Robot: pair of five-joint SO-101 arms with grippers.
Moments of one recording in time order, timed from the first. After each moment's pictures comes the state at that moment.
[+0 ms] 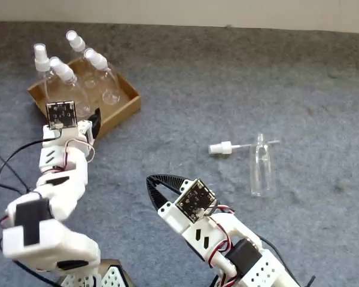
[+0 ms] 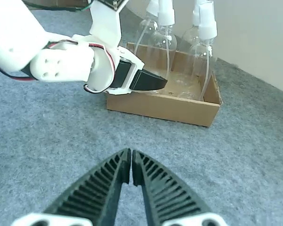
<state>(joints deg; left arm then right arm) -19.6 2.0 64.3 -37.8 -2.4 -47.6 -100.0 95.8 25.8 10.0</state>
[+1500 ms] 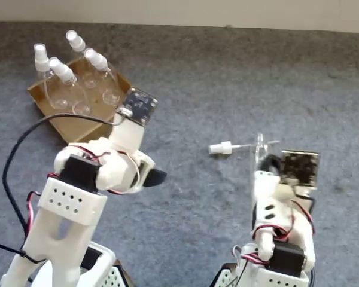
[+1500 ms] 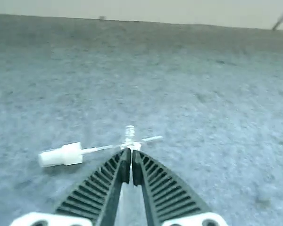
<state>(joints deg) 14.4 -44.8 35.3 79.2 -2.4 11.3 -100.6 76.8 55.7 10.1</state>
